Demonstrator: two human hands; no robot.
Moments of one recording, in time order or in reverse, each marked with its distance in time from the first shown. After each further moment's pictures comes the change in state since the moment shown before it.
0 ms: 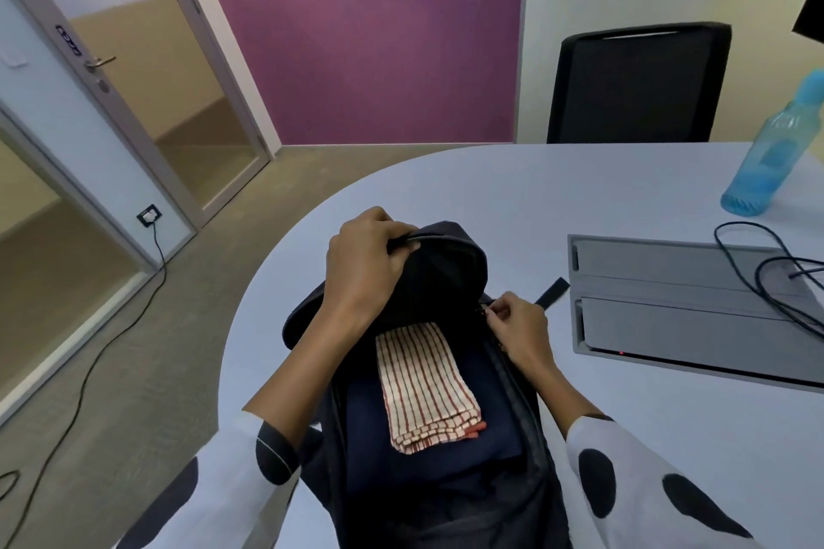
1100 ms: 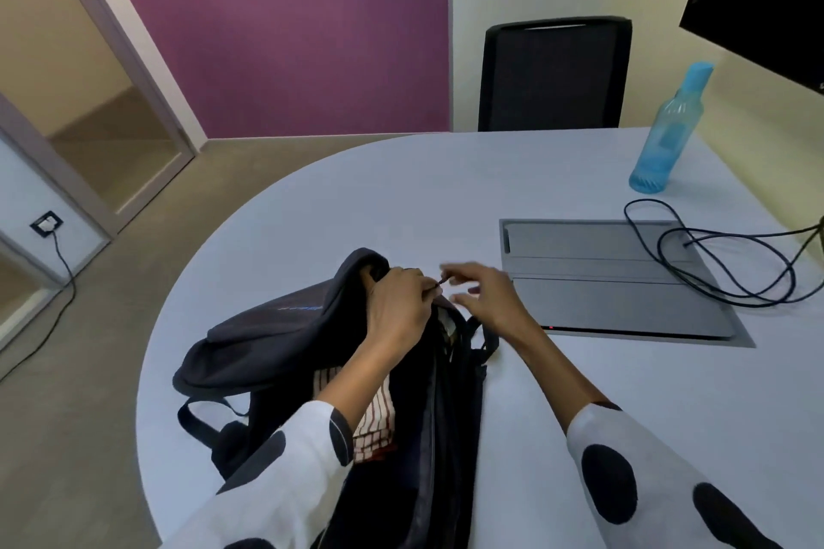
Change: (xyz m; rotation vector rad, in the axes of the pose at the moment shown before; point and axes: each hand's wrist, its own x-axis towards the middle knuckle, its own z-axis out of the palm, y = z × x) left_hand -0.027 0.016 0.140 0.077 -0.406 0.029; right_hand -0.001 -0.006 -0.070 0.189 -0.204 -0.081
